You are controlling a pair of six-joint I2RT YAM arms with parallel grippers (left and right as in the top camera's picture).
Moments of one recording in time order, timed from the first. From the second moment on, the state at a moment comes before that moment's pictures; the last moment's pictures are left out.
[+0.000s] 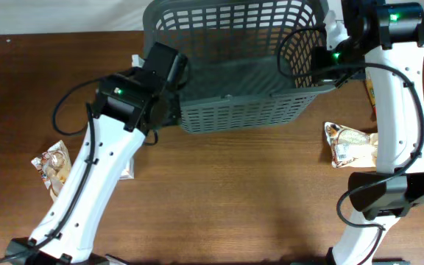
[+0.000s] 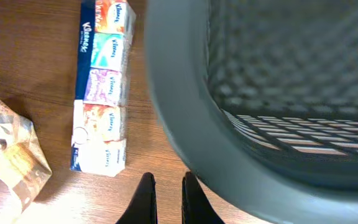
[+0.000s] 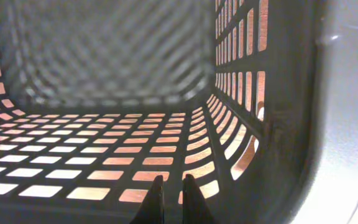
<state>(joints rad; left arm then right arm) -0.43 1.61 1.78 -1.36 -0.29 -0.51 0.05 2.02 2.36 -1.65 -0.14 0.04</state>
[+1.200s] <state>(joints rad) -0.48 1.61 1.78 -1.31 0.06 -0.30 0.05 2.02 2.36 -1.66 -0.13 0.04</state>
